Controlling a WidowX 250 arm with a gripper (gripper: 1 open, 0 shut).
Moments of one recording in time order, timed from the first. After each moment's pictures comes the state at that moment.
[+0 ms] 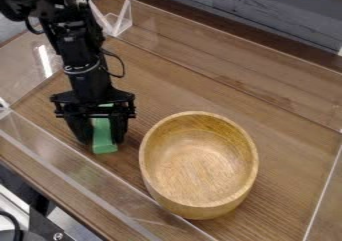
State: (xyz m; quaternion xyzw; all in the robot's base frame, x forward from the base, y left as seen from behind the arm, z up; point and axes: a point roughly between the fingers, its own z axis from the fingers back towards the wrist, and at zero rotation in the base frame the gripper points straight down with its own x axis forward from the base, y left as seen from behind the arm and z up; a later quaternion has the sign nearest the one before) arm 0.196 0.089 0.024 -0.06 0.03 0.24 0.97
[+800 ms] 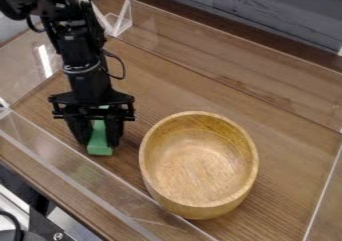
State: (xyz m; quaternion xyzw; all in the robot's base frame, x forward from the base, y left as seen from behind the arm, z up) arm 0.190 0.082 0.029 -0.06 0.05 0.22 0.97
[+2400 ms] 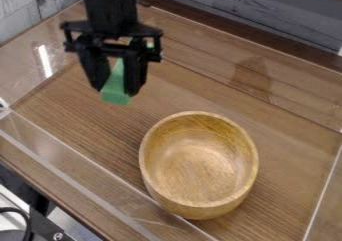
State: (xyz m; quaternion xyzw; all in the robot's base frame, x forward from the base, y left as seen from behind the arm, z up) arm 0.202 0.035 0.131 -0.05 0.05 0.12 0.99
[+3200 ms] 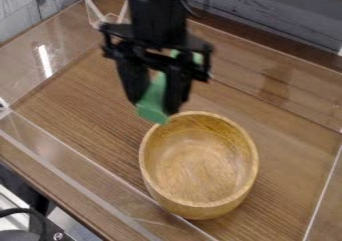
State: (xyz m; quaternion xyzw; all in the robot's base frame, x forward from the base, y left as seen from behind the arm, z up) arm 0.188 -0.031 0.142 -0.04 0.04 0.03 1.00
